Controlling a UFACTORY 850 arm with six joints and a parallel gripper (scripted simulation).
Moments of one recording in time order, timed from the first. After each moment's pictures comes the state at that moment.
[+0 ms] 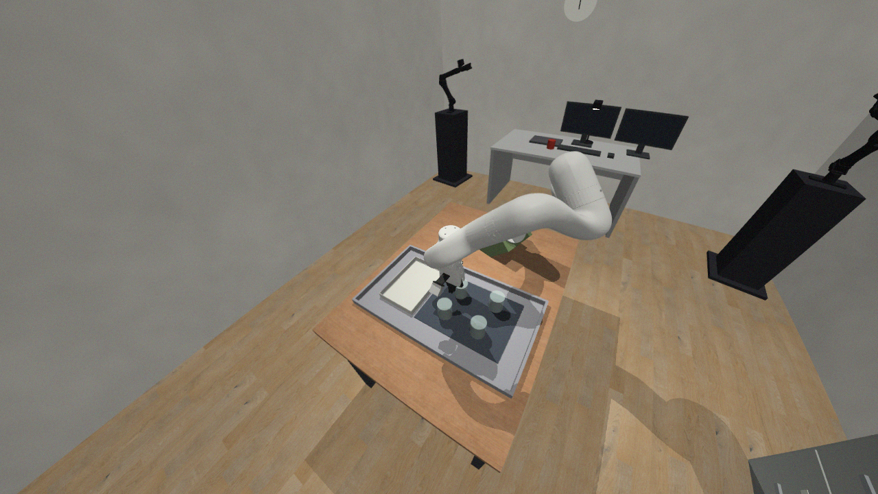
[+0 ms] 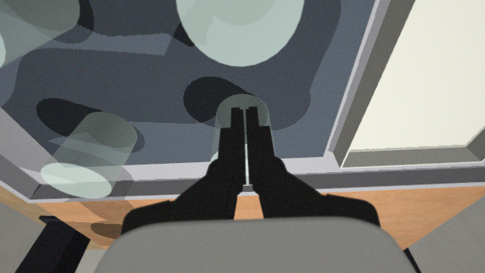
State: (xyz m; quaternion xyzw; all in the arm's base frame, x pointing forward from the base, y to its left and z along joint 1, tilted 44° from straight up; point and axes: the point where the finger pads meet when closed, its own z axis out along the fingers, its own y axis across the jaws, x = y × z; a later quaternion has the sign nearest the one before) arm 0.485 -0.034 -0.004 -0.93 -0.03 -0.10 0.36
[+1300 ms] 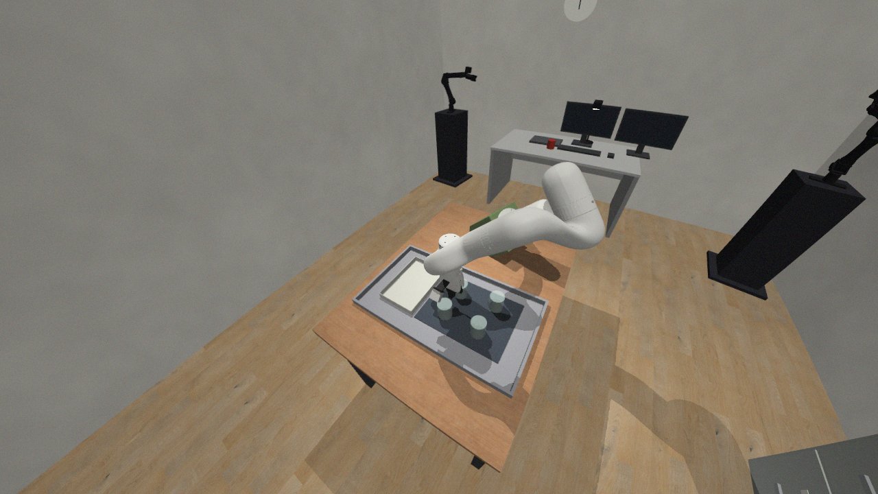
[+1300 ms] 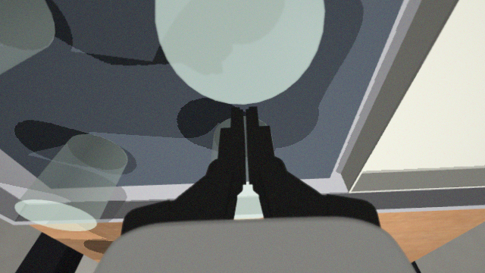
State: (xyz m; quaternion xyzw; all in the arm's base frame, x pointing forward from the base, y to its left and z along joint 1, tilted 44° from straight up) arm 0.495 -0.010 -0.030 -0.93 -0.03 -0.10 0.36
